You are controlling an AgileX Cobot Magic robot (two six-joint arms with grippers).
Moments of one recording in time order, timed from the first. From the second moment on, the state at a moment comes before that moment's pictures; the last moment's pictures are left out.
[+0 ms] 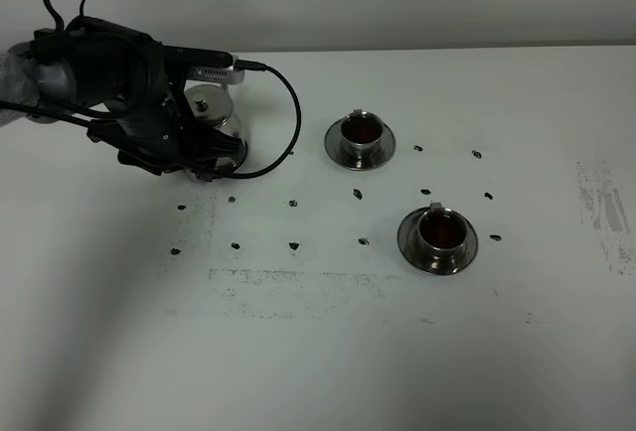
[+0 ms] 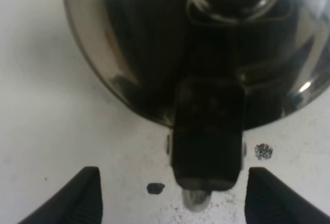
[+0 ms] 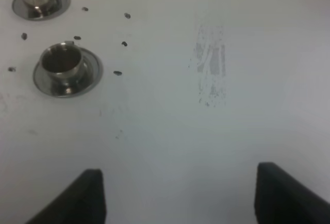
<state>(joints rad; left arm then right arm) -0.32 2.10 -1.48 0.12 0.67 -0.17 0.08 0.06 -0.52 0.03 1.11 -0.06</state>
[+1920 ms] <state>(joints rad) 0.12 0.56 -0.77 0.04 0.94 -0.04 0.08 0.06 -0.52 0.03 1.11 -0.06</state>
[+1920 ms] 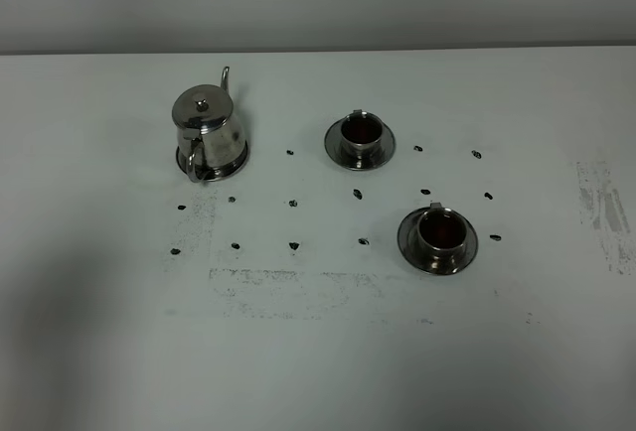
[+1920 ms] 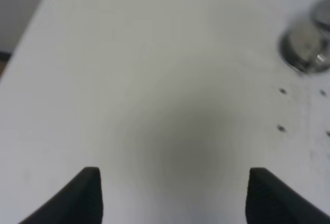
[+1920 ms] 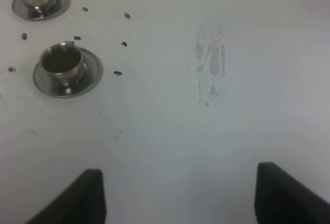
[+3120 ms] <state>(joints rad) 0.07 0.13 -0.48 -0.01 0.95 0.03 0.08 0.06 -0.52 0.03 1.11 -0.06</state>
